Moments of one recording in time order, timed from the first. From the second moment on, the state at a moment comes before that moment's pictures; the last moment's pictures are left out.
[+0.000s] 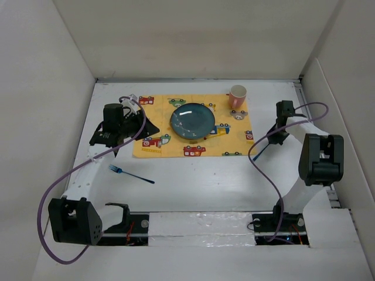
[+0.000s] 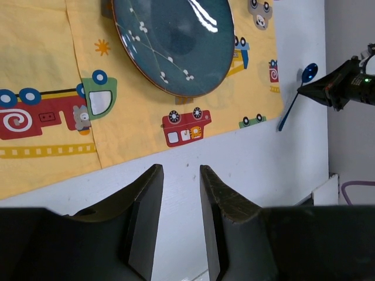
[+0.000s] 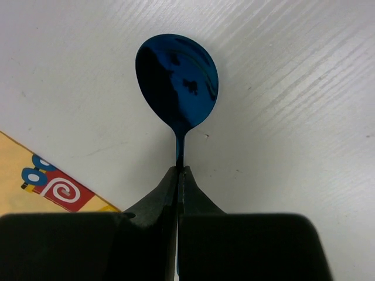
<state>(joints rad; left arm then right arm) -0.11 1.16 0.92 -0.40 0.49 -0.49 -0.08 1.74 1.10 -0.55 0.19 0.72</state>
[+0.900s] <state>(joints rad) -0.42 1.30 1.22 -0.45 0.01 -0.40 0.33 2.05 1.70 -0.65 -0.10 0.40</state>
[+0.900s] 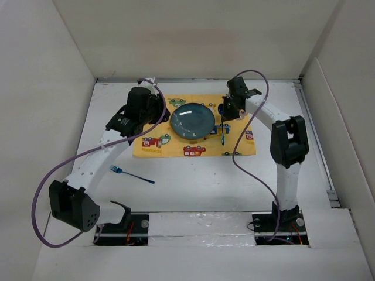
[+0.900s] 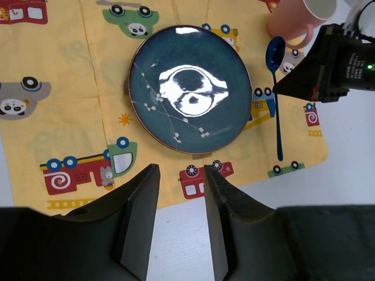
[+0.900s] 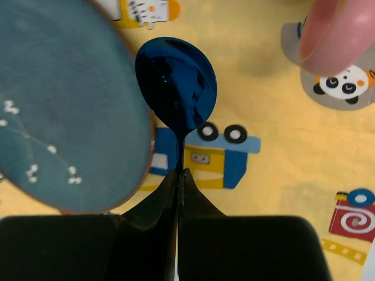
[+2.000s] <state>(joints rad) -0.40 1.29 1.16 -0.56 -0.20 -0.64 0.31 2.23 1.83 -0.68 -0.05 0.38</state>
